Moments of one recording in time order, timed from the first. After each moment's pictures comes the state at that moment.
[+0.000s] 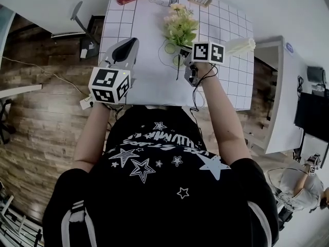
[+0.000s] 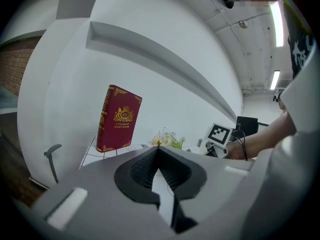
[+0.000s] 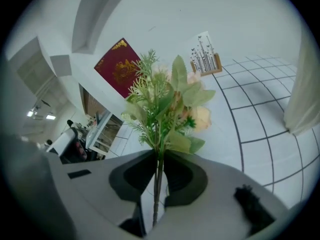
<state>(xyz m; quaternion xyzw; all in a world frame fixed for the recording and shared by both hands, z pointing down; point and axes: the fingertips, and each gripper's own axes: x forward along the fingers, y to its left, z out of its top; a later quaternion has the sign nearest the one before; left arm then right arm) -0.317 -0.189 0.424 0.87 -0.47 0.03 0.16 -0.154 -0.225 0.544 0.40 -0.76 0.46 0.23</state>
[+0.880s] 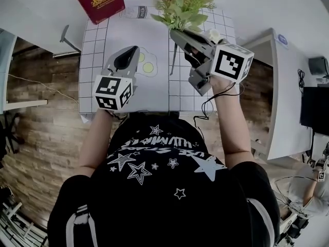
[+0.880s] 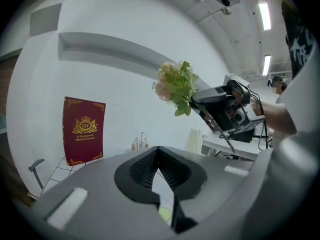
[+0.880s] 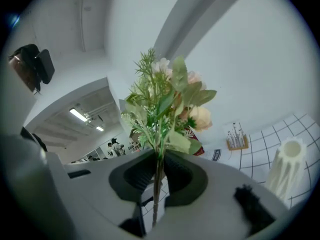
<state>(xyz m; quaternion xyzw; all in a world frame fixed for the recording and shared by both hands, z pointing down) -0.171 -0.182 0.381 0.88 -0.47 0.06 0.10 -0.079 -0.199 0.280 0.26 -0.92 0.30 -0.01</state>
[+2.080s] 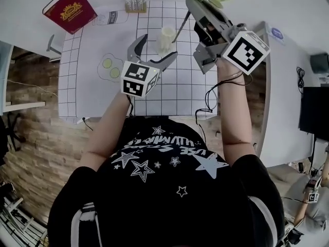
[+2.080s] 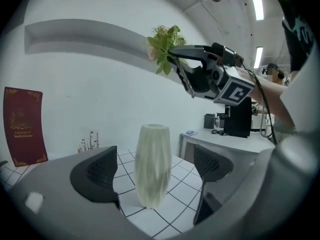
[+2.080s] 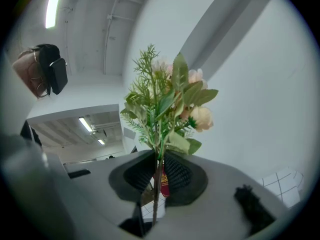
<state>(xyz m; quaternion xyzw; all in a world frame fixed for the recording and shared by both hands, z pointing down) 0.074 -0.229 0.406 0.90 -0.42 0.09 0.08 0.115 -0.256 0.193 0.28 -0.93 0.17 -0.15</state>
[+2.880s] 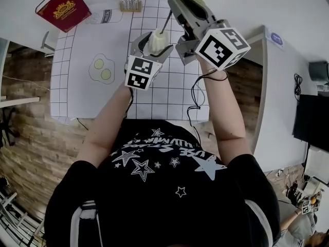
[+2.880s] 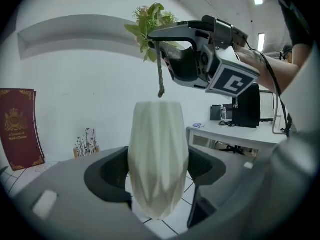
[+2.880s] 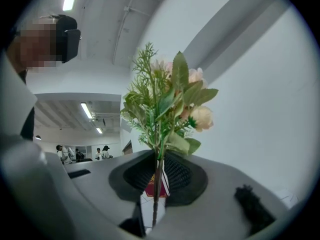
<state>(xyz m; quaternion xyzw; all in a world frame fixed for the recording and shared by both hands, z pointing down) 0.100 -0.273 0.443 0.89 -0.44 0.13 0.06 0.099 -0.298 0.222 0.31 -0.94 0.09 -0.13</state>
